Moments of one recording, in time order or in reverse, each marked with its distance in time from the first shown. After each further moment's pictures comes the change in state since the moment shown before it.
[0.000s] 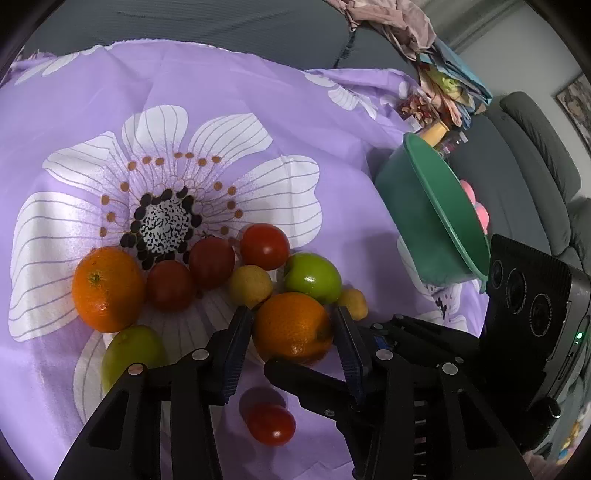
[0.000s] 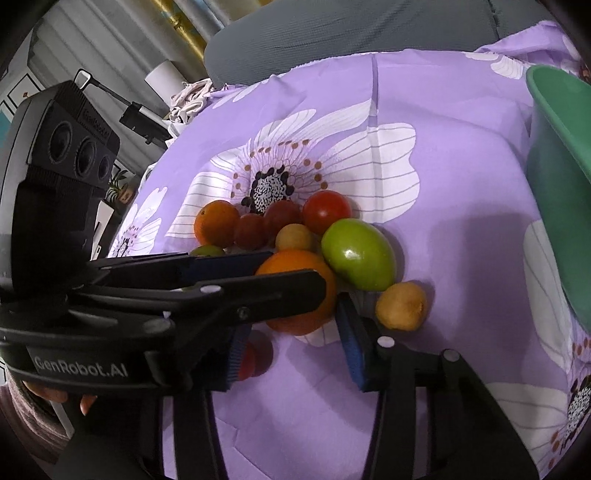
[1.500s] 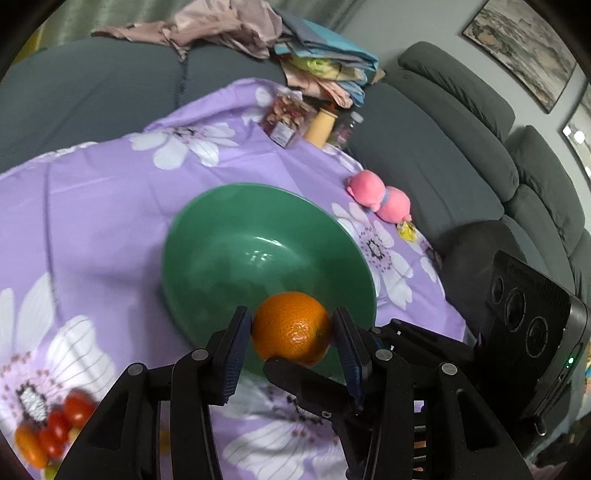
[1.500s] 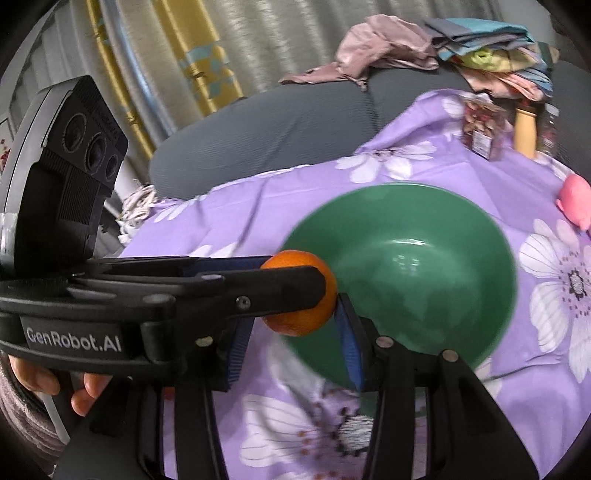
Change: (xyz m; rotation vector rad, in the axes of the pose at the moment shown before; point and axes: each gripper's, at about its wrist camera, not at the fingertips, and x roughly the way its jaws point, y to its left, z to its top) left arm 0.036 -0.174 0.071 0.331 -0.030 -0.165; right arm -0.150 -0.088 0.004 0.086 -0.365 -0.234
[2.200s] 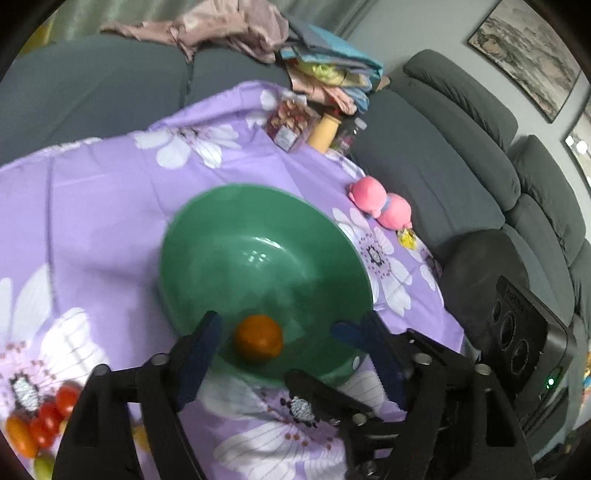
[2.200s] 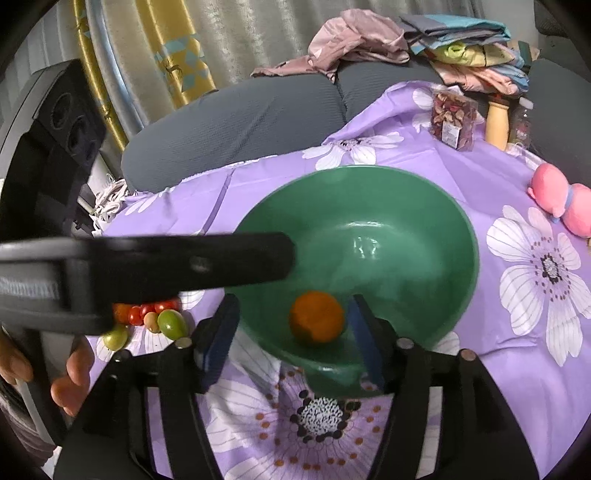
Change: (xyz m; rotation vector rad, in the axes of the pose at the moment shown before) left arm -0.020 -0.005 -0.008 -0.024 -0.049 0.021; right arm -0.006 -0.011 -0.013 -0.001 0.008 -0.111
